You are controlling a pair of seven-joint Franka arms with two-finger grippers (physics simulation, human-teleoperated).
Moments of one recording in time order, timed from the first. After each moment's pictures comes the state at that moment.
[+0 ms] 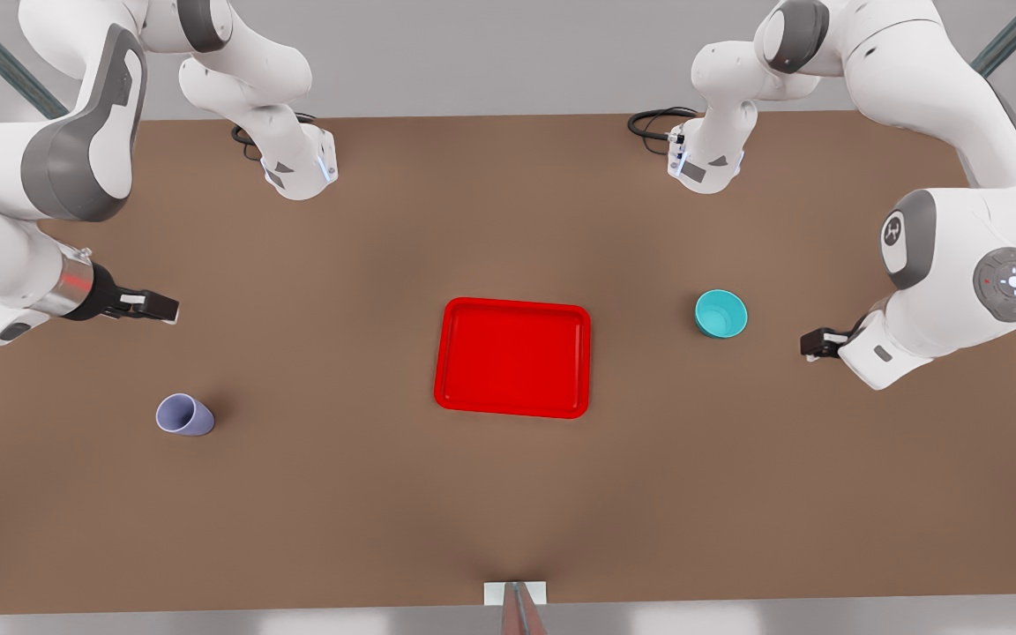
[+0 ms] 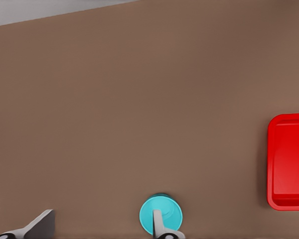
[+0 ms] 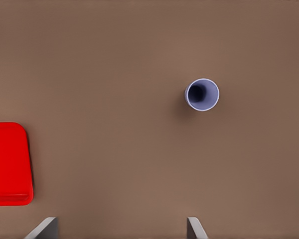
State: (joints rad) left arm -0.07 0.40 0.02 -1.18 0.06 1.48 0.08; right arm 0.14 0.26 -0.18 -1.22 0.08 1.33 0.10
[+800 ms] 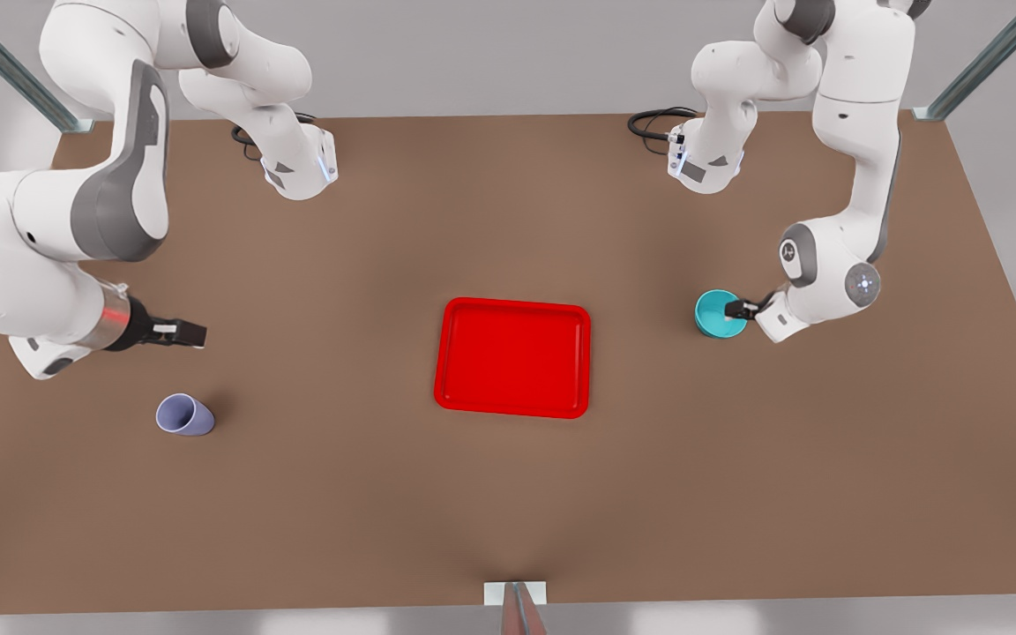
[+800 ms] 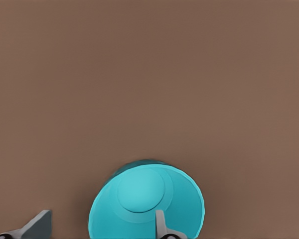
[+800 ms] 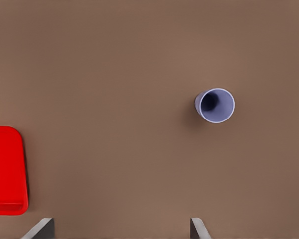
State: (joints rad) left arm -0.07 0.22 0.12 -2.37 -0.26 2.35 0.39; right arm 0.16 0.34 -0.16 -1.22 0.09 1.39 0.10
